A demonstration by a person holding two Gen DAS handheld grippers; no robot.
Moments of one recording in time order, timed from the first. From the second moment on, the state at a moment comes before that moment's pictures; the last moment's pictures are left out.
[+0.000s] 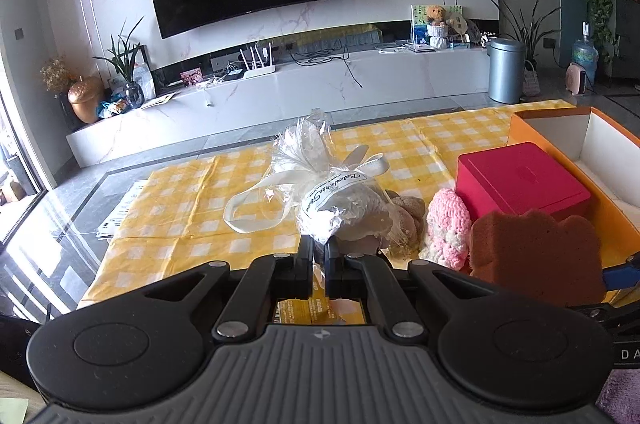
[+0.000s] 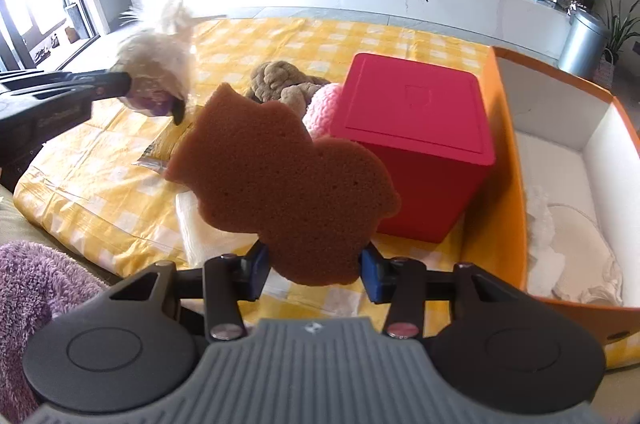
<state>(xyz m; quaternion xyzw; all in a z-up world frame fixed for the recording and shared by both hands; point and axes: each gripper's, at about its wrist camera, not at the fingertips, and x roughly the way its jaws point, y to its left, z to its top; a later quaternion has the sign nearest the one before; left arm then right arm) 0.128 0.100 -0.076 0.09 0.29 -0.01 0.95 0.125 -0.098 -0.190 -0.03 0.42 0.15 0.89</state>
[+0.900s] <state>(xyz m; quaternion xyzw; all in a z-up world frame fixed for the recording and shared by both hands) 0.070 0.006 -0.016 0.06 0.24 -0.16 0.96 0.025 -0.225 -0.137 0.06 0.33 0.06 0.94</state>
